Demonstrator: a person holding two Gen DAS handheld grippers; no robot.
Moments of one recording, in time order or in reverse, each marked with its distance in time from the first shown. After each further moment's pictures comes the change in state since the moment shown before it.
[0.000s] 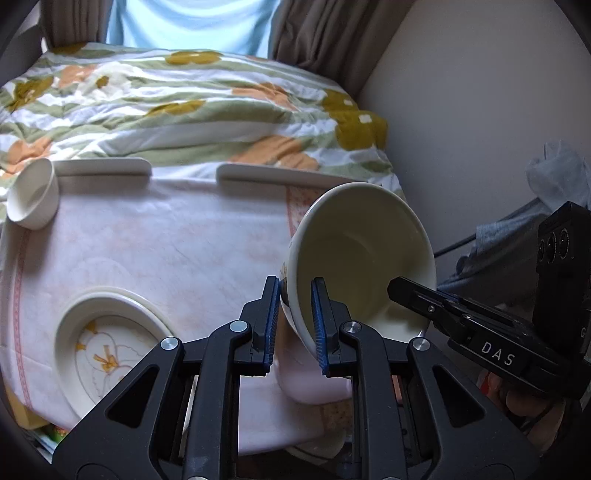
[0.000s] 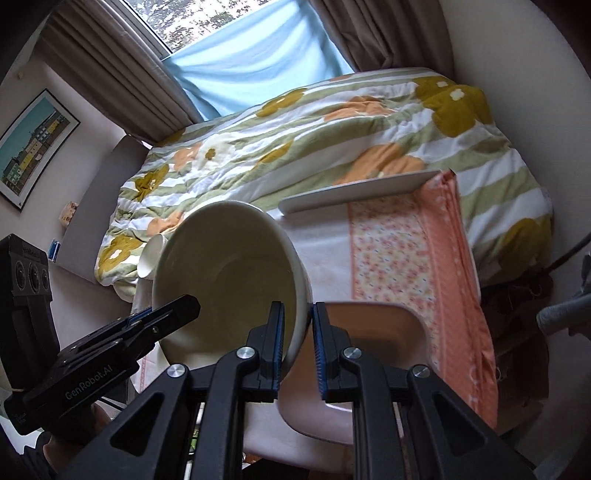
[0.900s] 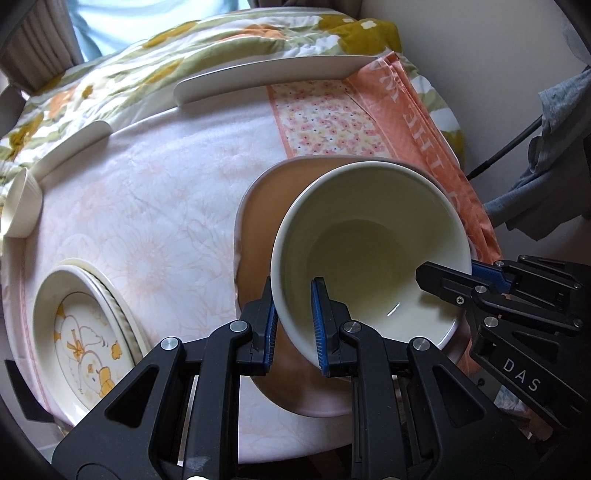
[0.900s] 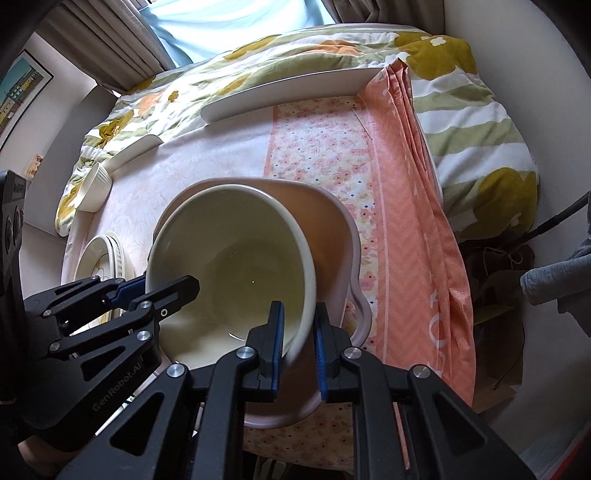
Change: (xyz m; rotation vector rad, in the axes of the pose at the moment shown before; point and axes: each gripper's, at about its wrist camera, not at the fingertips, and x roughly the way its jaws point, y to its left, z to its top) left arm 0.110 -0.041 -0.060 0.224 0.178 0.262; right arm 0.063 -0.073 -0.062 -0.061 0.164 -0.108
